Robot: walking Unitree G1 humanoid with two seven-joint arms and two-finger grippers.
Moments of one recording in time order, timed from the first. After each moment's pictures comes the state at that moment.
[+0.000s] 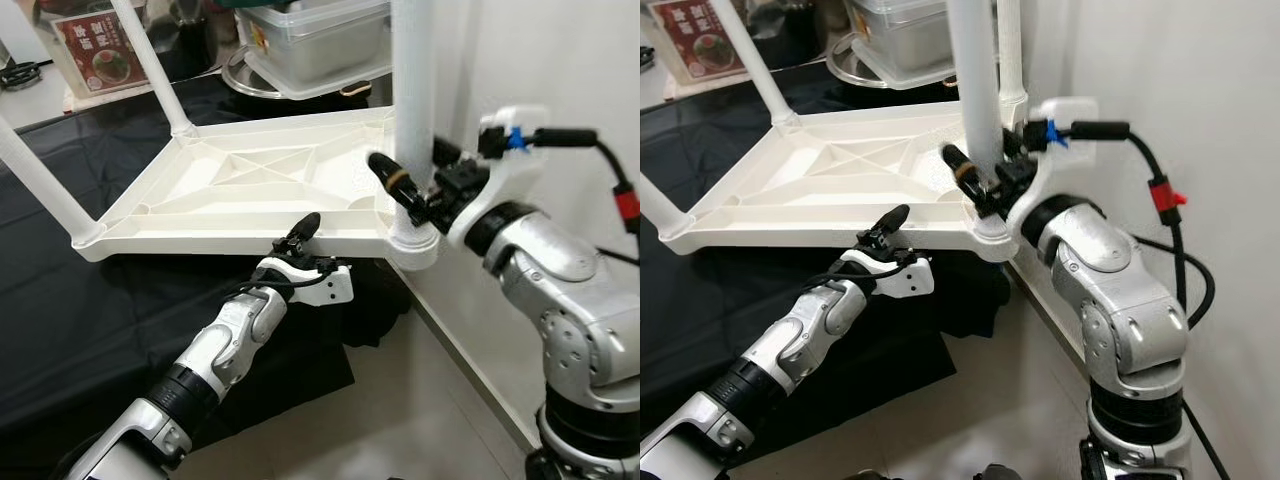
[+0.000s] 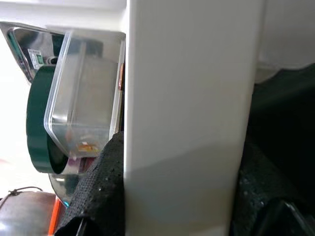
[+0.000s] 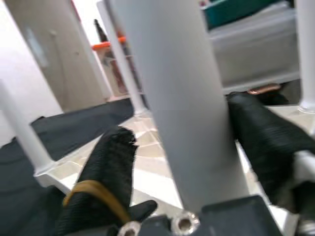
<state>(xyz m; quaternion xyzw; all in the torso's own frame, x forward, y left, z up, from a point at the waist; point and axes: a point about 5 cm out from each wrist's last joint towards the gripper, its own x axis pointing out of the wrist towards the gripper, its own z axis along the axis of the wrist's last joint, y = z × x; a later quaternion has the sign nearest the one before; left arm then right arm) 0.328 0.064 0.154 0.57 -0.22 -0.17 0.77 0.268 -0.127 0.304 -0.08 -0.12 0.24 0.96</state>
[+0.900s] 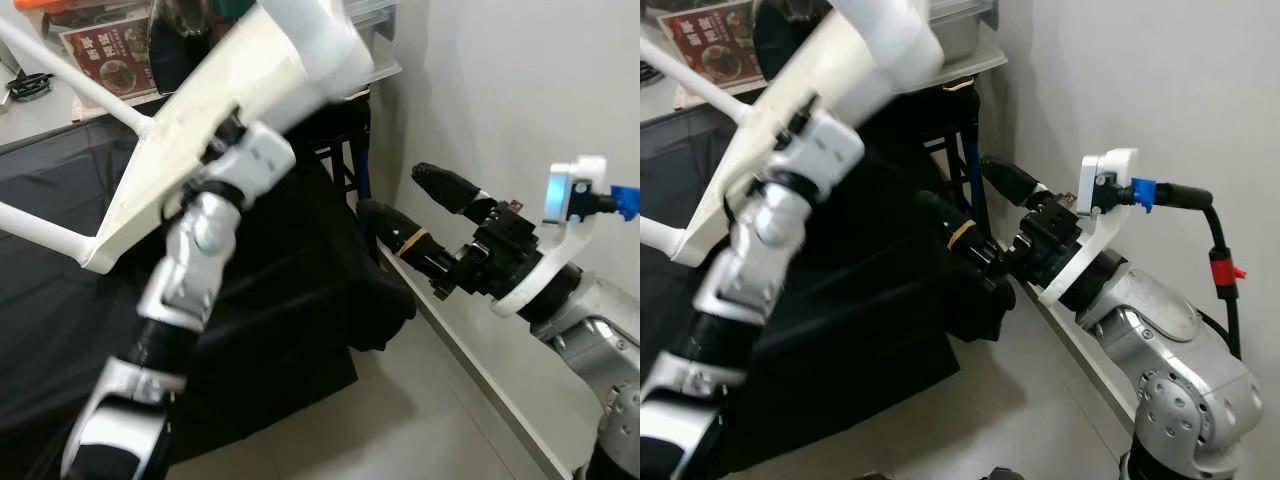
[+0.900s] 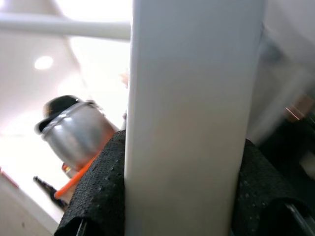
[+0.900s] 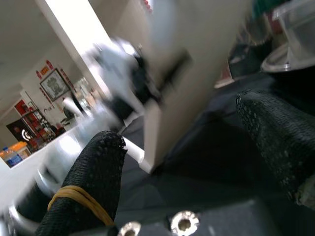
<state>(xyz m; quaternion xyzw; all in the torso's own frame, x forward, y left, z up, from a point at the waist) 0.352 0.139 0.319 0.28 -0.30 0.04 0.91 0.223 -0.150 0.275 0.05 -0.11 0.39 0.91</state>
